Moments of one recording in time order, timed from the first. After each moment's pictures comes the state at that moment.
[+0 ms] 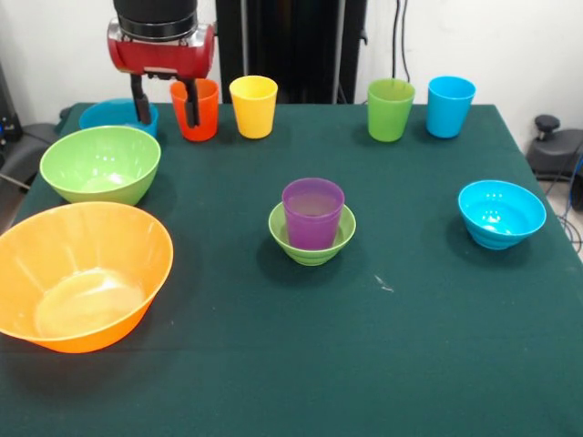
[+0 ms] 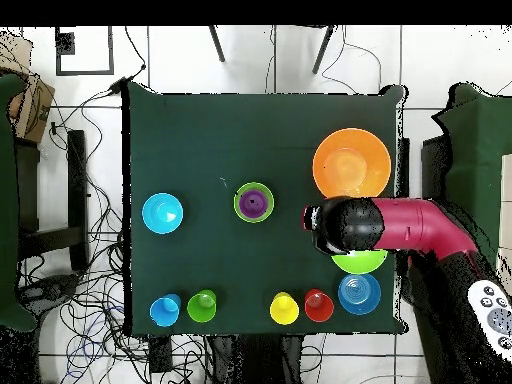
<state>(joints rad) -0.82 -0.78 0.51 1.74 -0.56 0.79 1.81</state>
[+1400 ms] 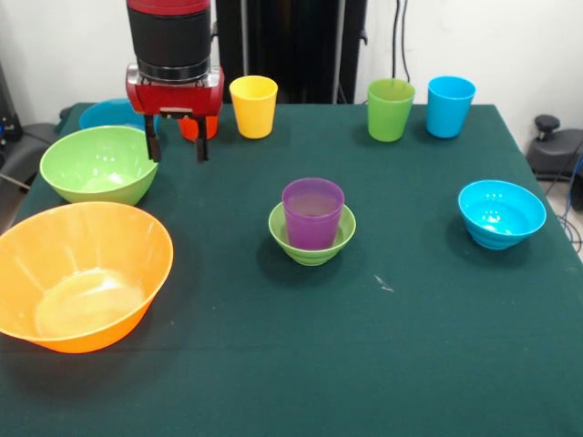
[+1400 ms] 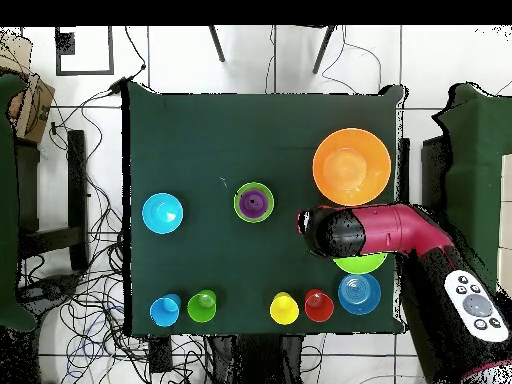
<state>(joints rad) -0.82 -0.69 0.51 1.75 -0.70 0.65 1.81</state>
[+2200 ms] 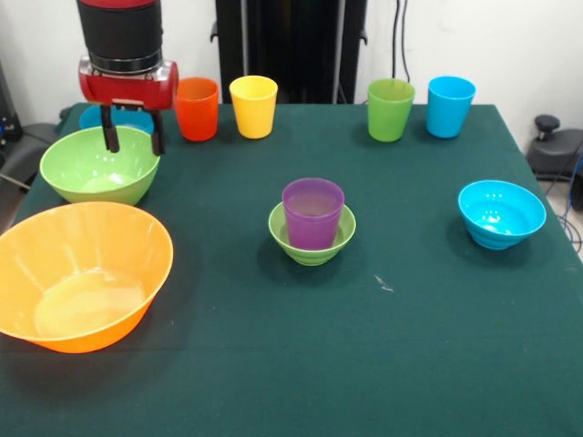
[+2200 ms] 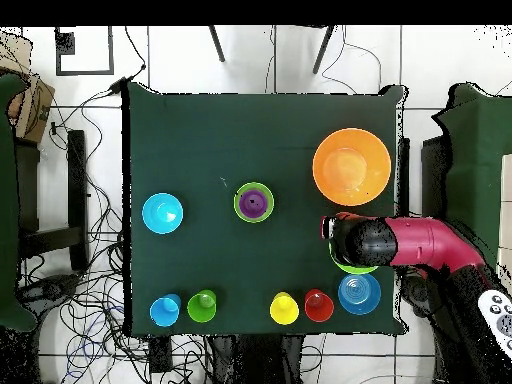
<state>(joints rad) -0.91 -0.69 0.51 1.75 -0.70 0.65 1.81</state>
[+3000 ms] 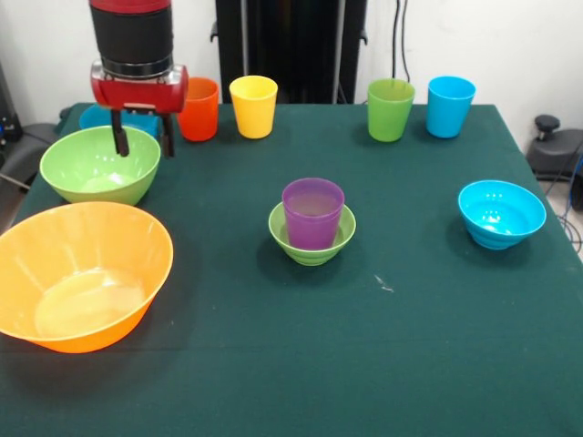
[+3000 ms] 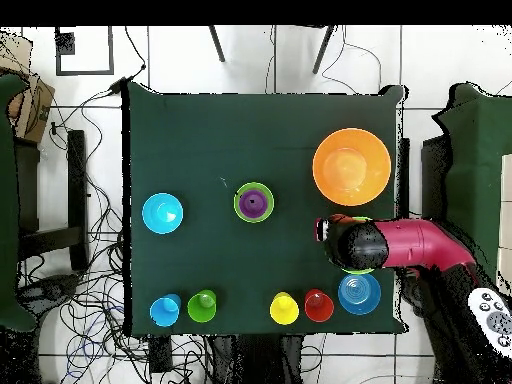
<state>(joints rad) -0.89 -0.68 0.50 1.77 -0.73 0.61 1.81</state>
